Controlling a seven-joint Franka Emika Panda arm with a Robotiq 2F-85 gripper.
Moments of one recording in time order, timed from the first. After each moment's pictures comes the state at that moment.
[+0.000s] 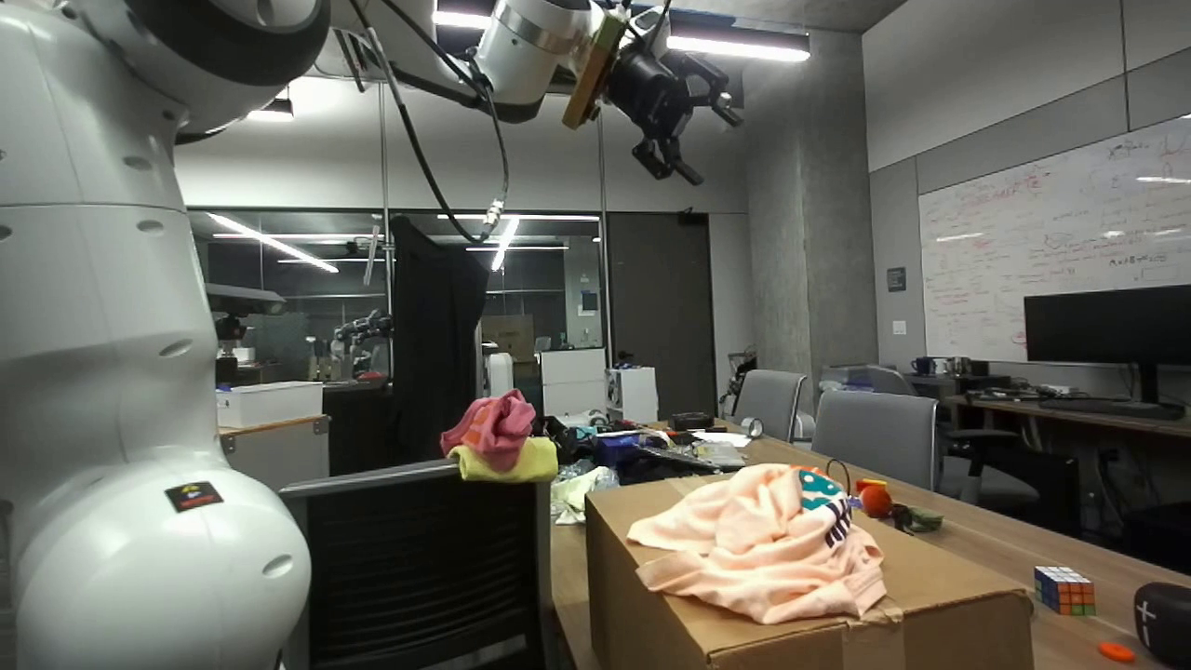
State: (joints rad) arm -0.08 -0.18 0.06 -1.48 -0.73 1.54 0.16
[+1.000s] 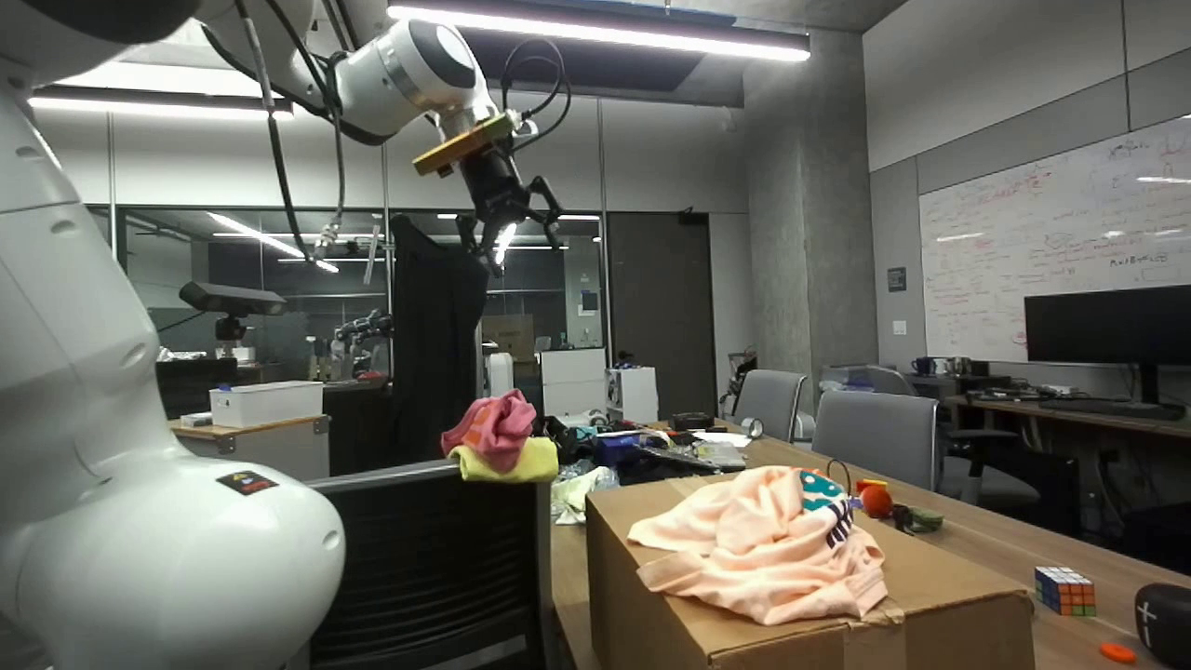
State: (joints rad) arm 0.18 -0.43 0.15 -1.87 -0.29 1.60 -0.10
